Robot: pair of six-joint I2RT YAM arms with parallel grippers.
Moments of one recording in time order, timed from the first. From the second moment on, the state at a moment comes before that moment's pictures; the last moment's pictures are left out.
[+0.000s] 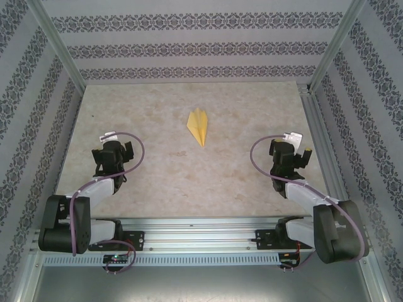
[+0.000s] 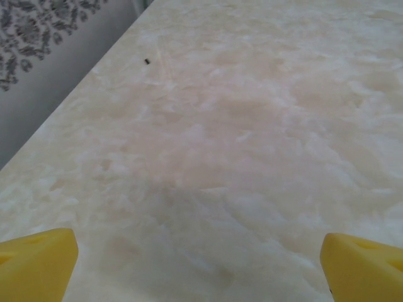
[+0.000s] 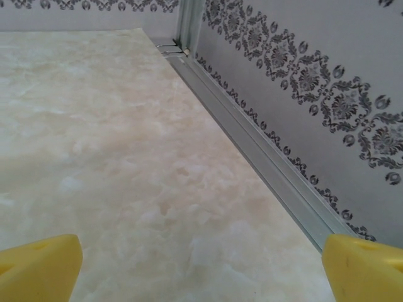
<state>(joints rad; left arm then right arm) -0.05 1.26 0.39 0.38 -0.36 -0.10 0.14 1.19 0.34 0.42 0.65 0.04</state>
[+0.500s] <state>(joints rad) -0.05 1.49 0.36 0.76 -0.05 -0.02 0.03 1.29 0.28 0.79 0.36 0.01</state>
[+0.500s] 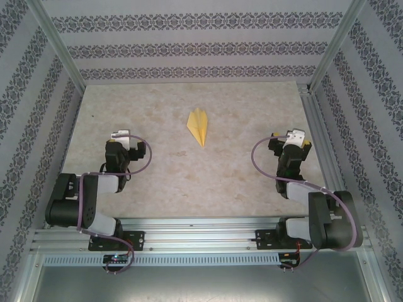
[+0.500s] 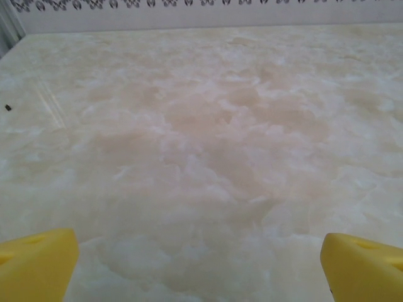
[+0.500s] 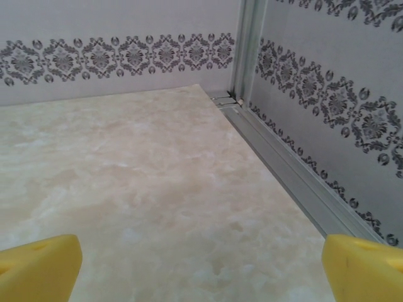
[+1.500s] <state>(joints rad) -0.05 1.55 0.40 0.79 -0.03 0.02 0.03 1.54 0.32 1.00 0.27 0.01</state>
